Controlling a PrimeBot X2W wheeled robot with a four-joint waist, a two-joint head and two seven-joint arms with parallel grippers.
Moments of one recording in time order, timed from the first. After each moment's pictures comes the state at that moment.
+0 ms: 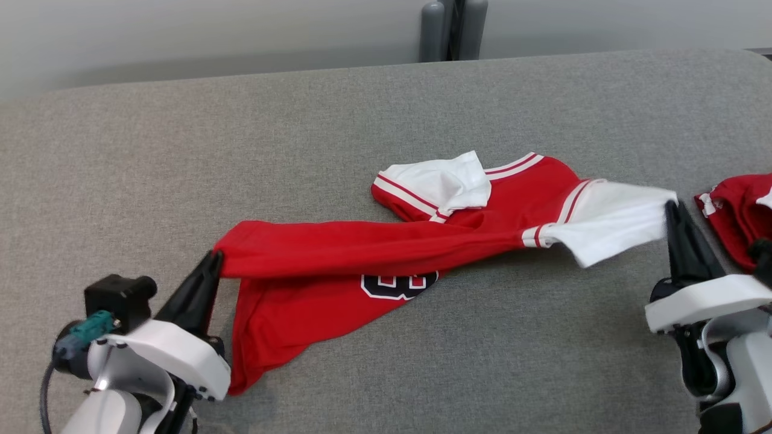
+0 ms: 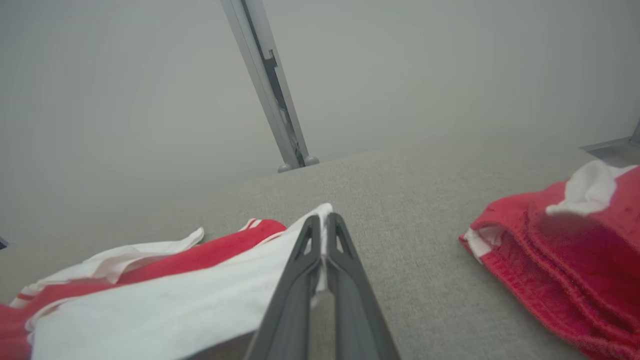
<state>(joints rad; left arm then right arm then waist) -0.12 0.37 -0.31 0.01 -0.56 0.09 0.09 -0.32 -0.18 0.04 0.47 0.46 0.13 -0.19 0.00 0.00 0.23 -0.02</state>
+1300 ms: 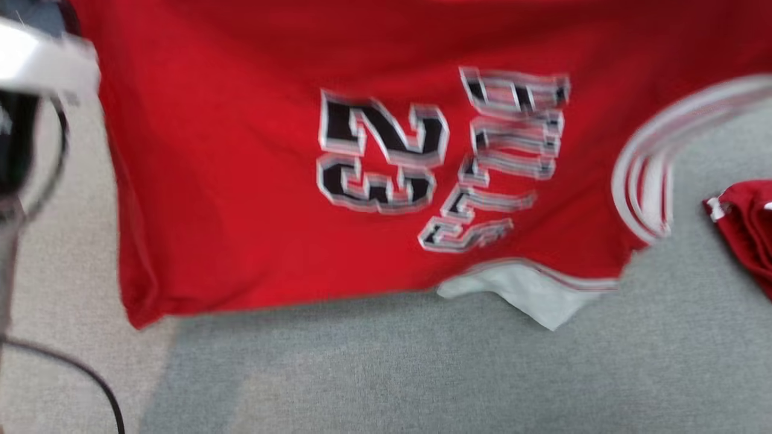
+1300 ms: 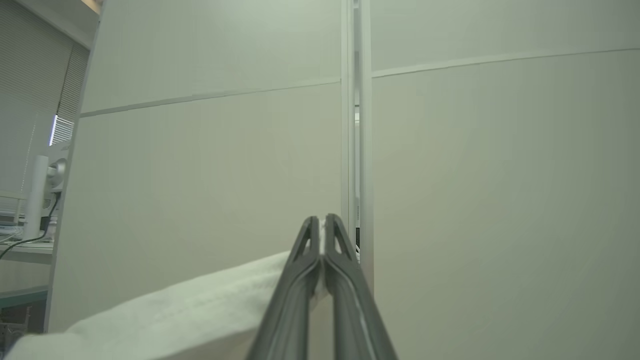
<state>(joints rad) -0.83 0.46 -0.21 -0.11 -0.48 0.09 0.11 -0.86 -0.28 0.05 -0.06 0.45 0.13 -0.04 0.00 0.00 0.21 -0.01</state>
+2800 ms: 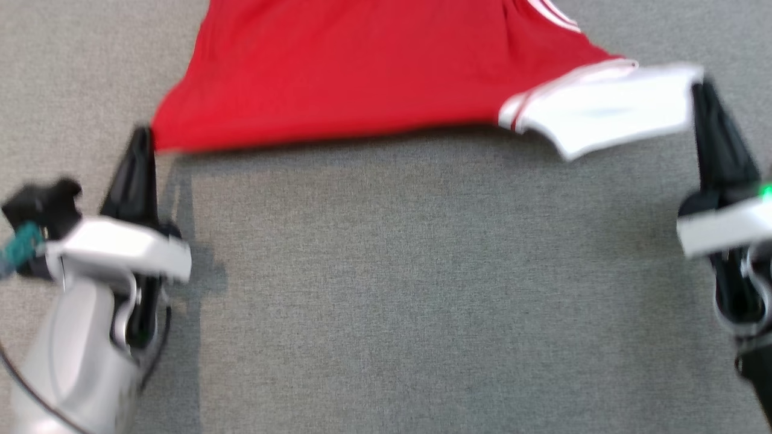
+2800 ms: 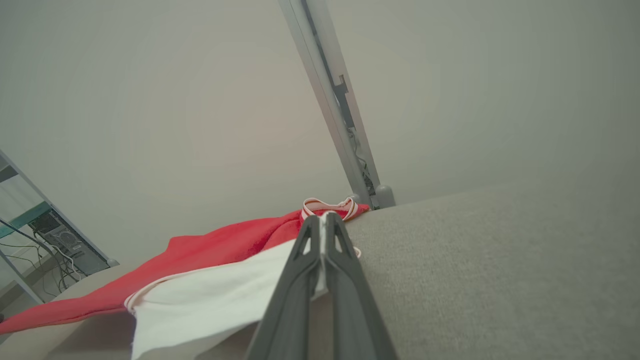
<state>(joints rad) -0.57 0.27 -0.19 0.51 -0.56 -0.05 -0.26 -0.59 -0.40 0.29 0.31 0.81 0.13 -0.26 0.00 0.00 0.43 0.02</state>
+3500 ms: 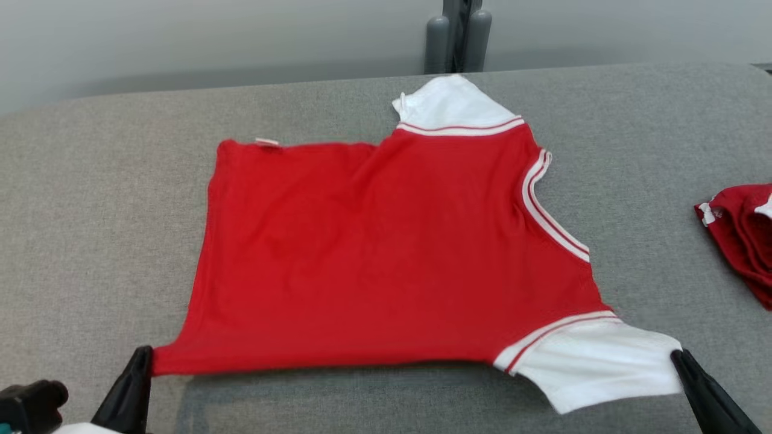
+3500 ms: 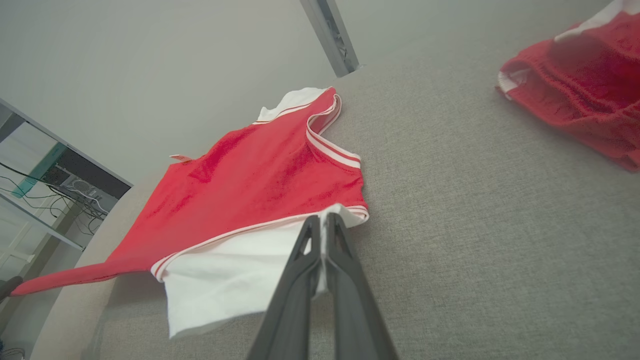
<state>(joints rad) 0.27 0.40 -0.08 -0.37 -0.70 0.28 0.19 0.32 -0.20 -0.06 -0.34 0.73 0.13 0.20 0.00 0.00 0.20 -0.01</state>
